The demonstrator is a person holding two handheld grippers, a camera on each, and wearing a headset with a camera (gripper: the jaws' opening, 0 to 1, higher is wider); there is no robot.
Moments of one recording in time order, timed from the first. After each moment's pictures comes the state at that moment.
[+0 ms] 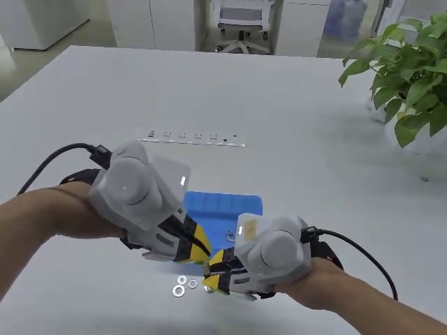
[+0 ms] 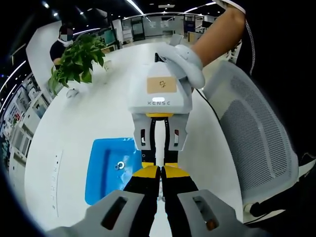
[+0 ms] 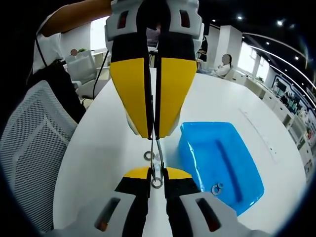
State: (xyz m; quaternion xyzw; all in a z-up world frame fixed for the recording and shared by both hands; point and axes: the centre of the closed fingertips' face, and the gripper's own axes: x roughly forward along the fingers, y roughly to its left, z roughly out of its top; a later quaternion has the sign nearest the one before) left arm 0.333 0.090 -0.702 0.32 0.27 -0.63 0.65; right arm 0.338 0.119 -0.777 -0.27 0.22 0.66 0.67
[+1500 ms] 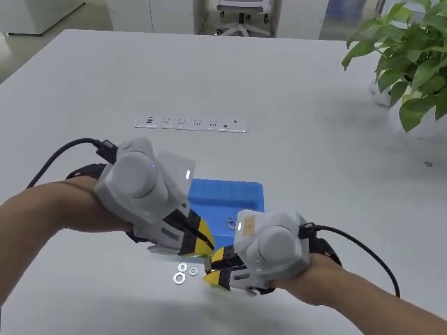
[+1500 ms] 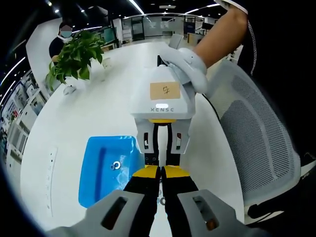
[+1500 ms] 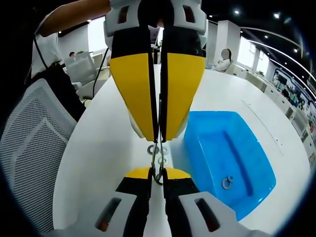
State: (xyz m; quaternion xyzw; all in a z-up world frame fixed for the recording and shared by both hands) left arm 0.334 0.084 -0.715 0.31 0.28 -0.64 0.65; right arm 0.333 0.117 -0.795 -0.26 0.24 0.66 0.66
